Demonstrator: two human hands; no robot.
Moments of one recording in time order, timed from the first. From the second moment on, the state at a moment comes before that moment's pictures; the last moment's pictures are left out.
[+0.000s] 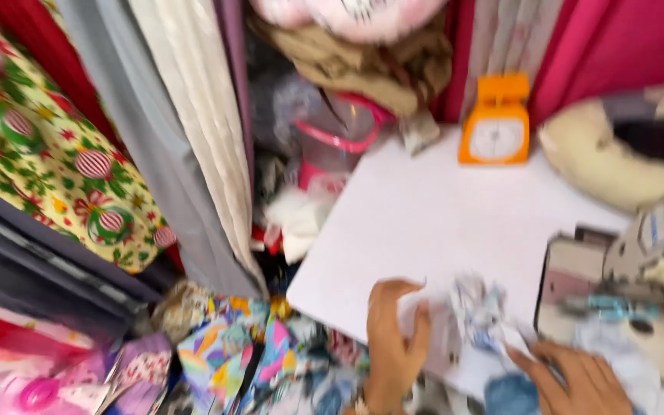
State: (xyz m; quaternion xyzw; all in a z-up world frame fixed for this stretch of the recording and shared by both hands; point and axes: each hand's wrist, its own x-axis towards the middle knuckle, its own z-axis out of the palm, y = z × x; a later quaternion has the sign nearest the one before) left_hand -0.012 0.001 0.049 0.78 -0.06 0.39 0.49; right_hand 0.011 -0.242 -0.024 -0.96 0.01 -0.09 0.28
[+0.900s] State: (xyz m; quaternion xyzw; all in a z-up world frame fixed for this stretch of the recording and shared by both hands) left_hand 0.003 0.007 0.003 0.43 -0.05 -0.28 0.86; right_hand 0.015 -0.269 -0.022 -0.91 -0.28 -0.20 0.23
